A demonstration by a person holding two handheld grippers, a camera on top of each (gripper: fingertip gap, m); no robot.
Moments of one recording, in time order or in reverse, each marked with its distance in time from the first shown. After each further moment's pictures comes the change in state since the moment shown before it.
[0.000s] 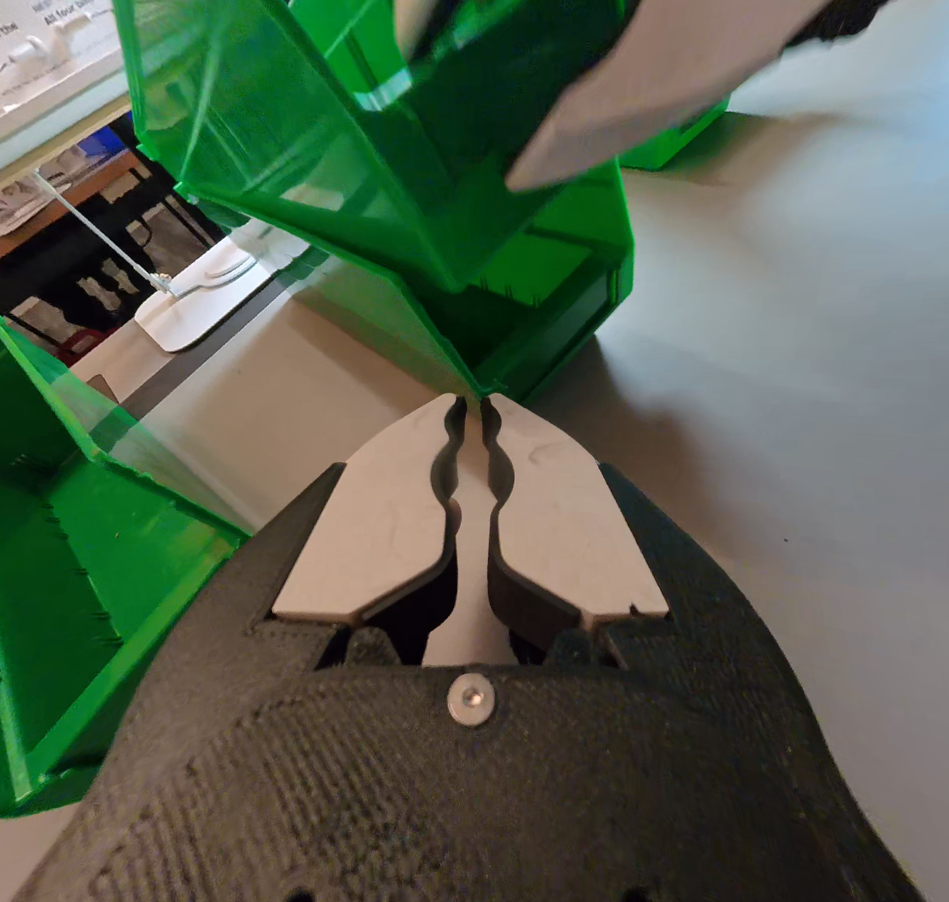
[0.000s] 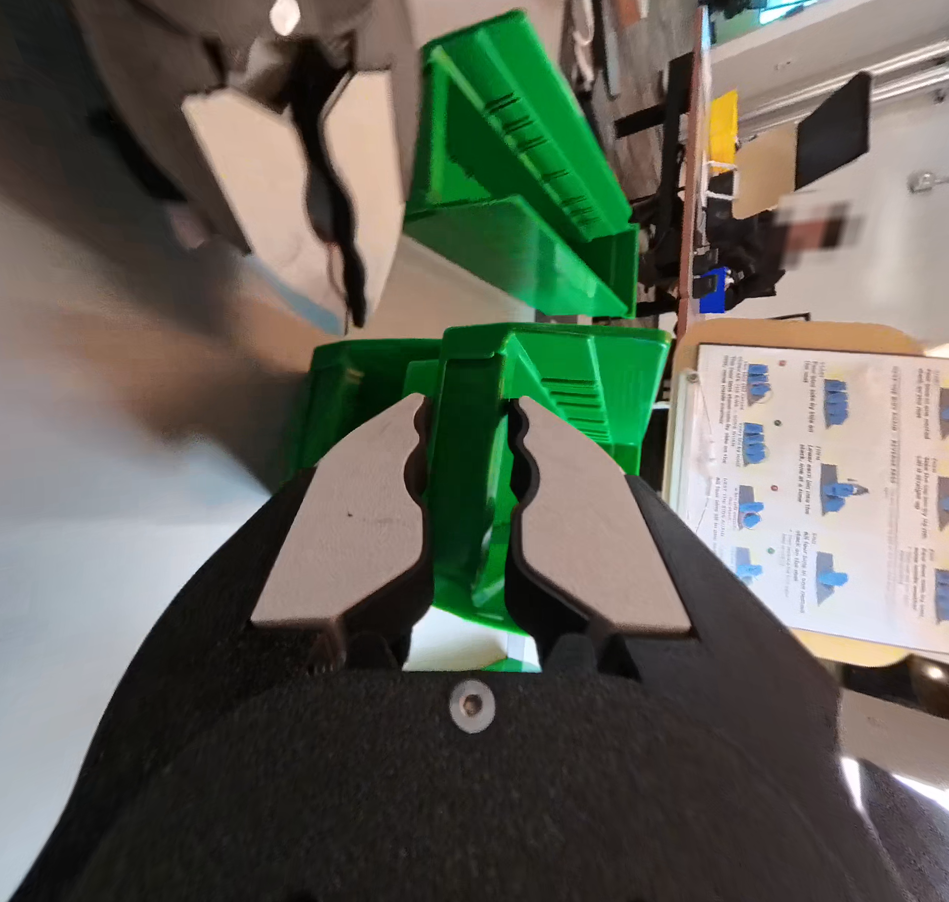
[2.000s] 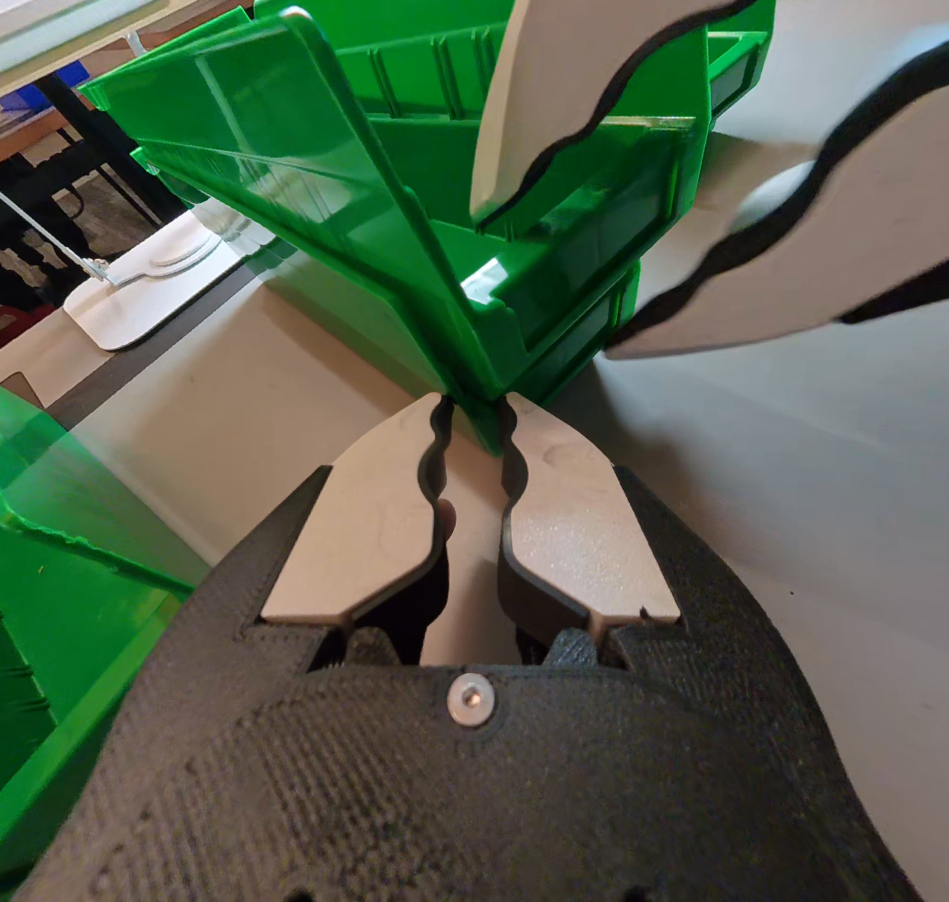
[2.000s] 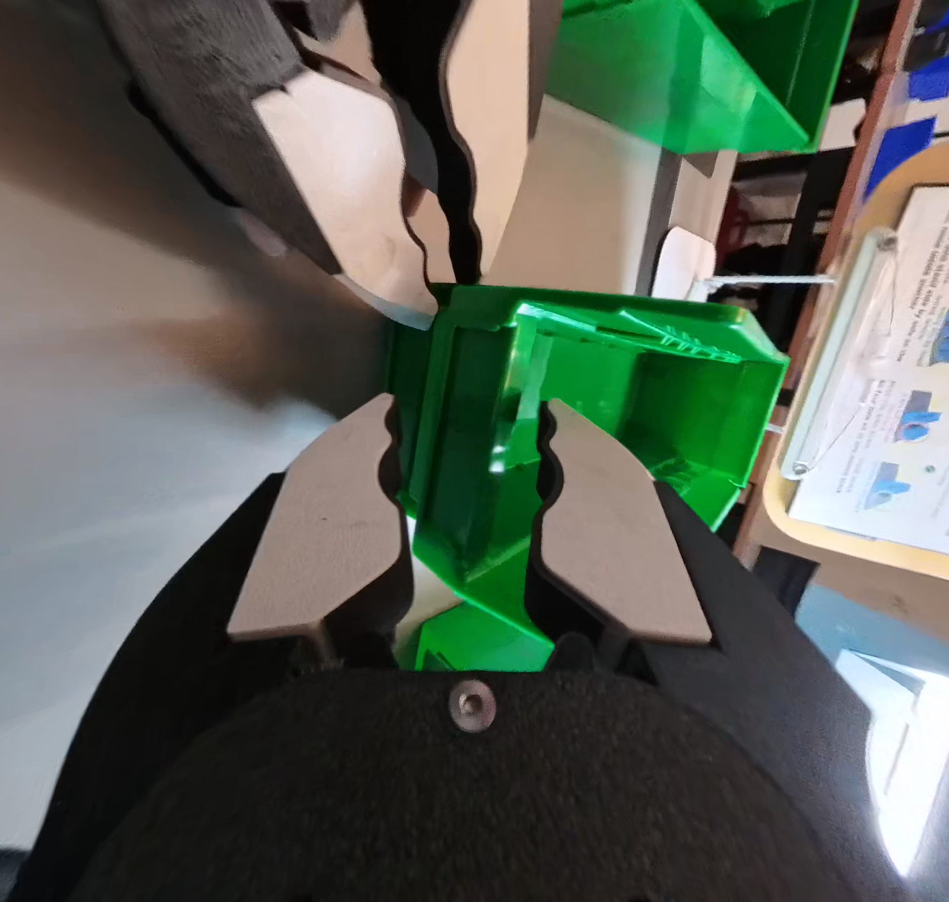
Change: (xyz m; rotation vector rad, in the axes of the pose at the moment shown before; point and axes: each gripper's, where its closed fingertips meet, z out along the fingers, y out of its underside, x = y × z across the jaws) left arm 0.000 -0.004 0.020 -0.019 0.069 -0.068; right arm -0.038 0.027 0.016 -0.365 -0.169 0.112
